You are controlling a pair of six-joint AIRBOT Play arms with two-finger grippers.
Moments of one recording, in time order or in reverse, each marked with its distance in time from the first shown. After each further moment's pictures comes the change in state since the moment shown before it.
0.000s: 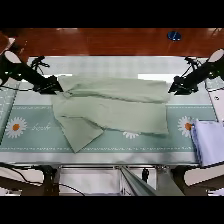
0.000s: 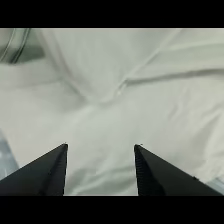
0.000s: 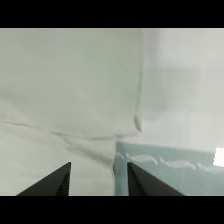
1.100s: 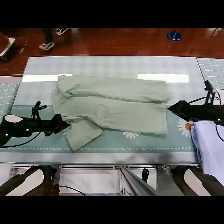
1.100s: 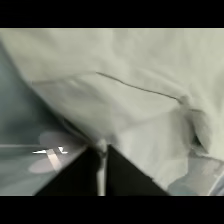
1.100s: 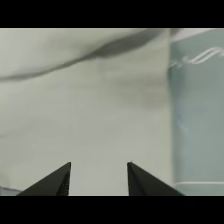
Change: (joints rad) left arm 0.107 0.496 -1.022 -0.390 0.439 0.158; right arm -0.119 0.732 -0.861 0.314 -0.390 -0.121
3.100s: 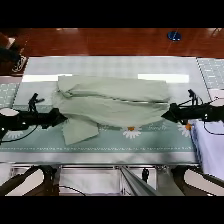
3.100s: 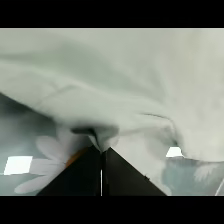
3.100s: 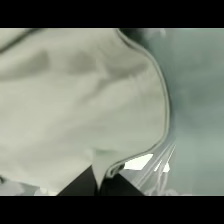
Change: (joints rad) left arm 0.011 0.004 0.146 -0.010 -0.063 0.035; right arm 0.009 -0.327 0.089 0.071 0.061 -0.024
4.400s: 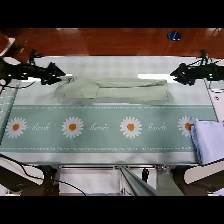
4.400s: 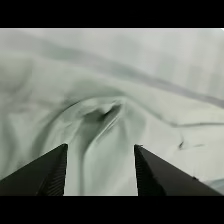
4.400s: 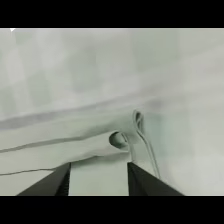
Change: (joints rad) left arm -0.041 -0.677 0.982 0.061 -0.126 -0.167; right arm -0.016 -0.509 0.787 -0.008 -0.035 0.061
